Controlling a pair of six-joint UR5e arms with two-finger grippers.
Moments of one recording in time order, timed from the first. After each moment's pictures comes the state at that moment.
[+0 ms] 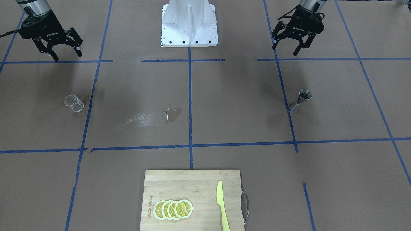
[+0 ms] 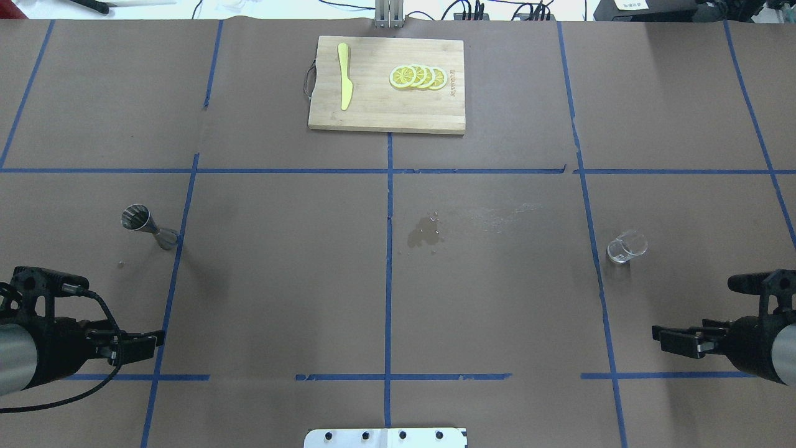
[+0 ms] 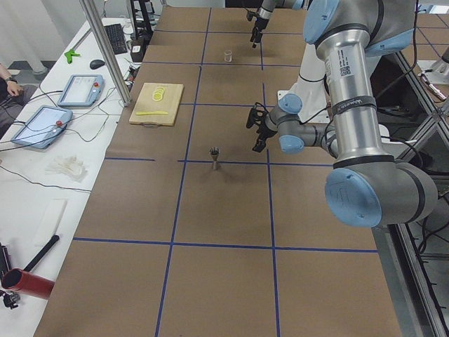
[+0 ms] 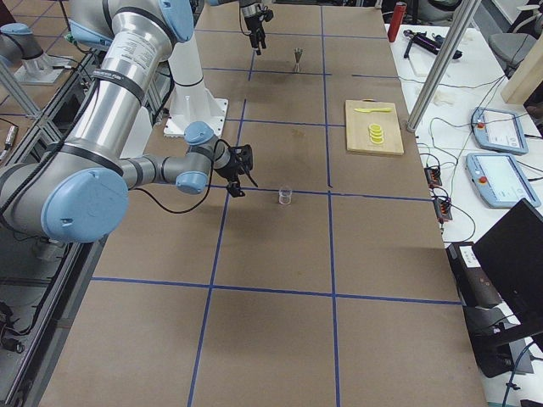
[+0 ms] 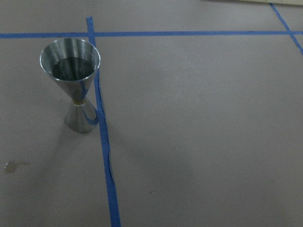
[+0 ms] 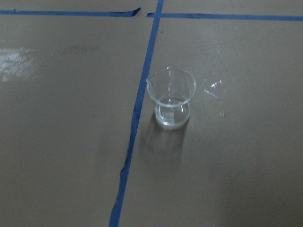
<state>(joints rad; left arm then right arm) -0.27 -1.20 -2.27 -2.28 -1.53 -1.21 0.33 -2.14 2.23 -0.71 1.57 1.29</state>
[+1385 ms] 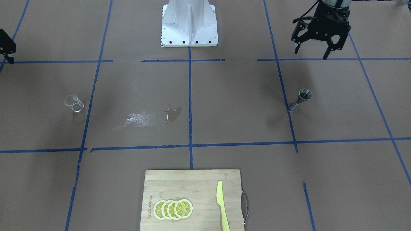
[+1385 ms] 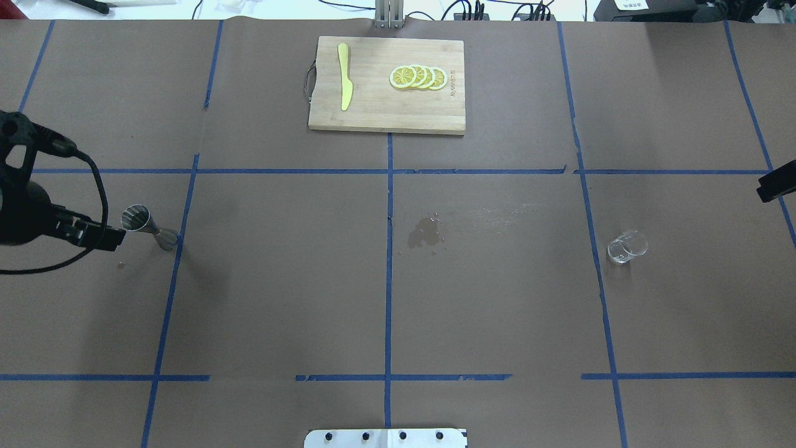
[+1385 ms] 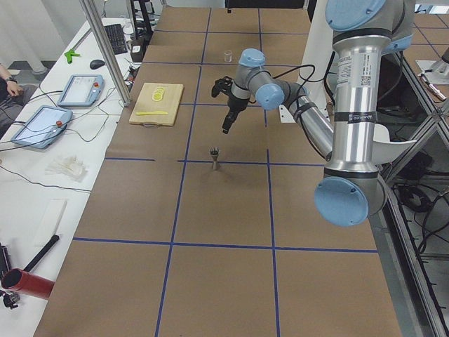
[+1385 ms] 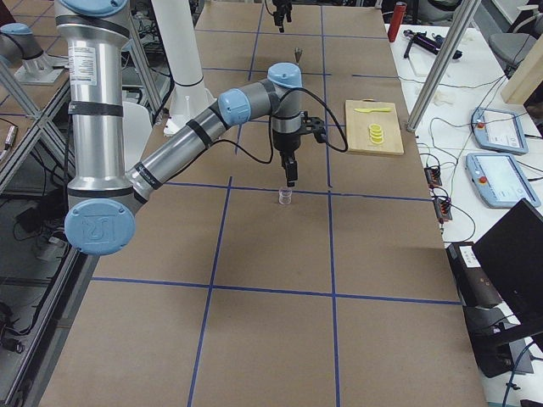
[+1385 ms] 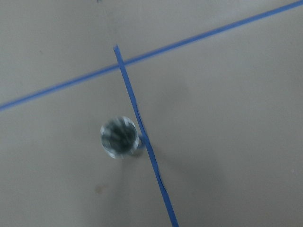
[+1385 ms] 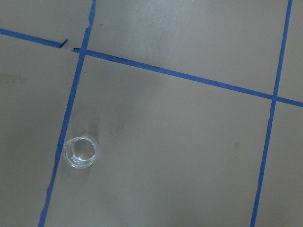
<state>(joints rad) -0.83 -1.60 -2.33 -1.54 -1.92 -0.60 1.20 -1.56 2.23 -1.92 2.12 0.26</state>
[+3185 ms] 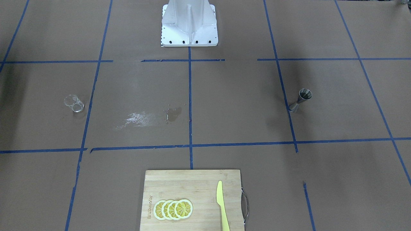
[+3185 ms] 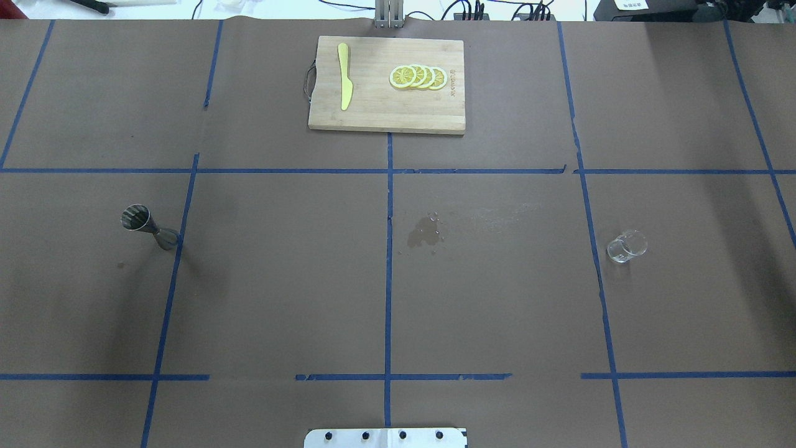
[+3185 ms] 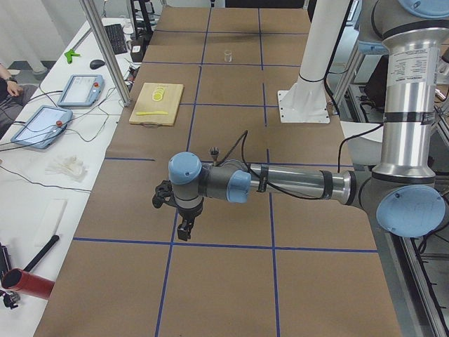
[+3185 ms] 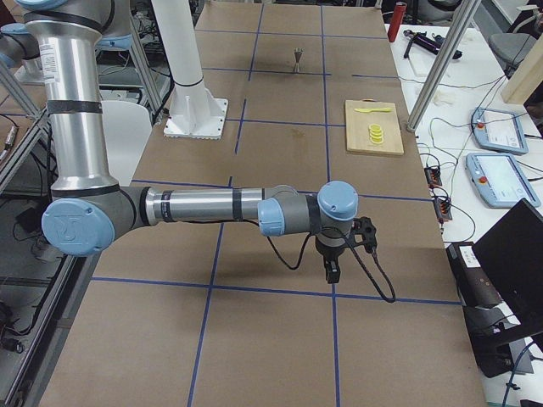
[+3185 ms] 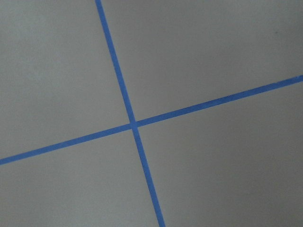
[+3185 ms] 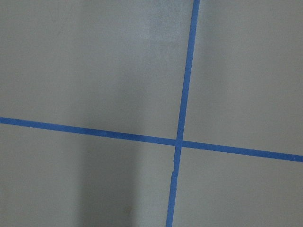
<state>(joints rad) -1.53 -1.54 -1.65 -1.64 -2.32 0.13 1.53 -1.50 1.57 -1.48 2.35 0.03</state>
